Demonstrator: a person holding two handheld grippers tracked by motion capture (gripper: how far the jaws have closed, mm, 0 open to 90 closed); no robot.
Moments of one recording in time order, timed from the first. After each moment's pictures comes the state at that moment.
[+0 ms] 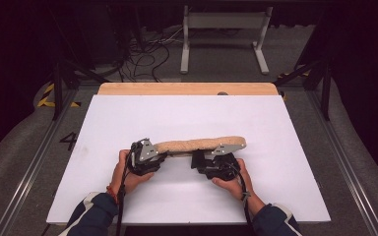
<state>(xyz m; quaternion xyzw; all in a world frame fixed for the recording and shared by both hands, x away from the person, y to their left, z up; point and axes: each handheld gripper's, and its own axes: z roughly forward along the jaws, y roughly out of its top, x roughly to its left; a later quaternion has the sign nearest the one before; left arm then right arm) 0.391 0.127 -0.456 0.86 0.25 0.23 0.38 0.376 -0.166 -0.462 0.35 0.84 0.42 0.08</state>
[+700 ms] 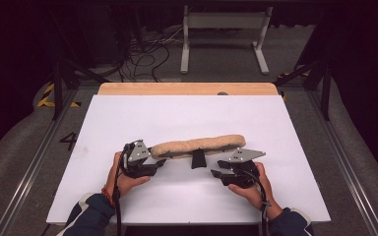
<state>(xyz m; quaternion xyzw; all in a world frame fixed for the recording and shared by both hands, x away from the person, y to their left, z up) 0.383 0.145 -0.451 0.85 0.25 0.18 0.43 0.344 -0.206 -0.433 0.33 0.84 0.41 0.13</state>
